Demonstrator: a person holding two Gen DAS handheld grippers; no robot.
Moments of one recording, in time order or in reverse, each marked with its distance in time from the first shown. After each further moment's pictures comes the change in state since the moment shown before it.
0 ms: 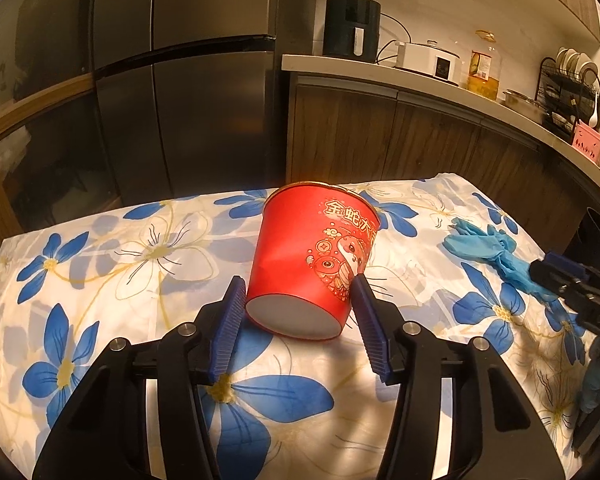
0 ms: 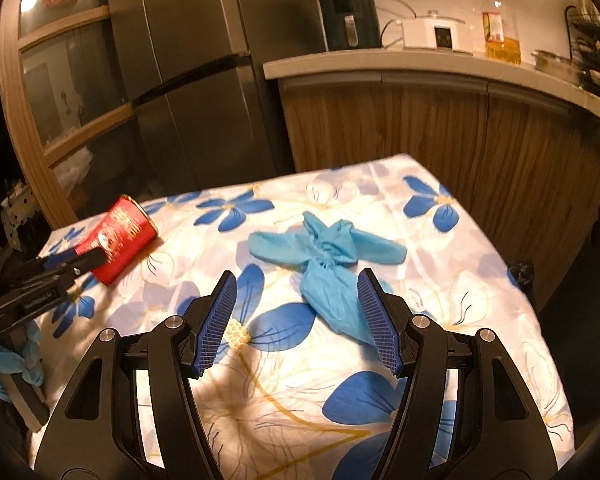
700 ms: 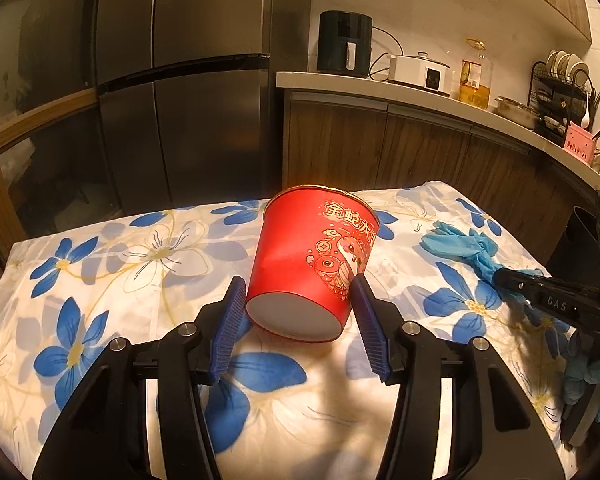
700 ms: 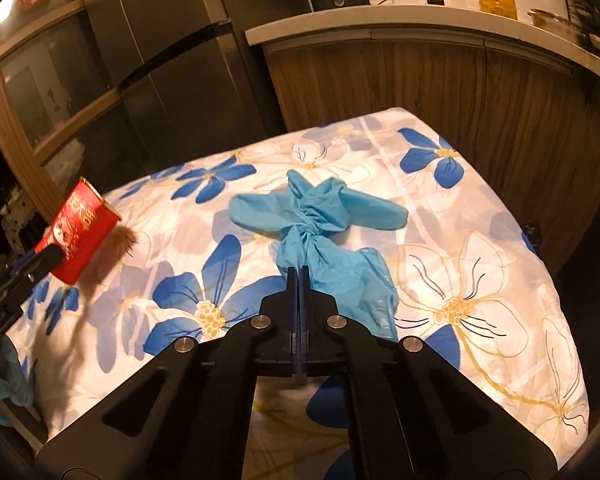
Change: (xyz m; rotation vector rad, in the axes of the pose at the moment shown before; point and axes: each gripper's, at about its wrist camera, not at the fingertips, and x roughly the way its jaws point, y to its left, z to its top) left arm -0.032 -0.016 -0.008 0.007 -0.054 0.010; right arm 0.011 -0.018 -0.004 0.073 0.077 0.019
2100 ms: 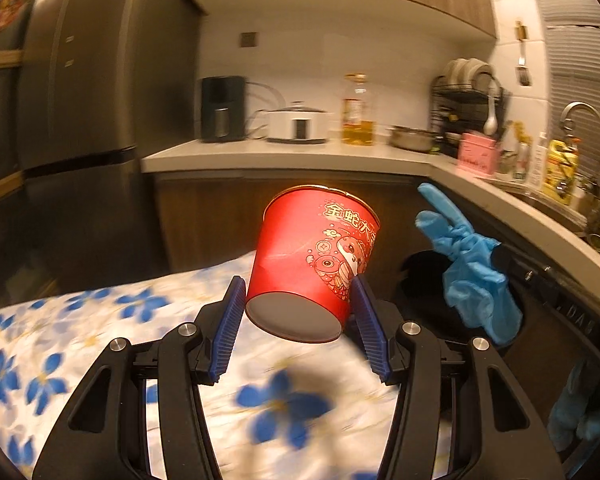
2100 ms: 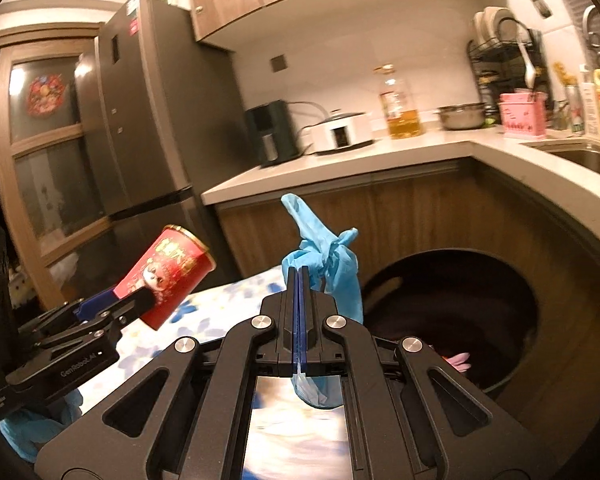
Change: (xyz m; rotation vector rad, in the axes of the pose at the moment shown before) left arm -0.088 -0.275 0.048 0.142 -0.175 -0.232; right arm -0.245 -0.141 0.003 0.095 -0.461 -0.125
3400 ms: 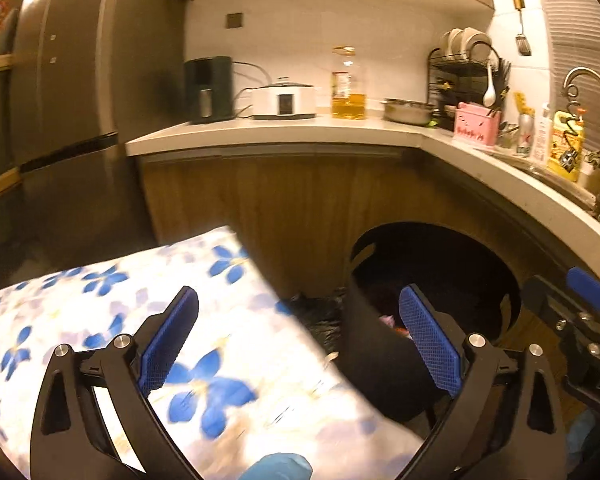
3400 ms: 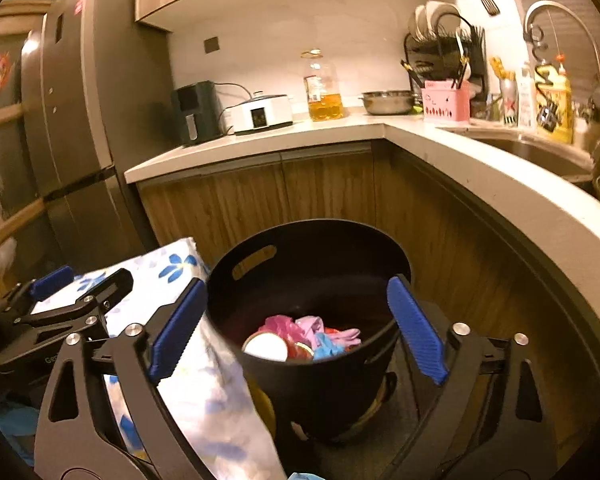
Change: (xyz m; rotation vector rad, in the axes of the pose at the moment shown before) left arm 0.020 -0.066 -0.027 0.011 0.079 0.083; right arm -0.035 -0.048 -0.026 -0.048 0.074 -0.227
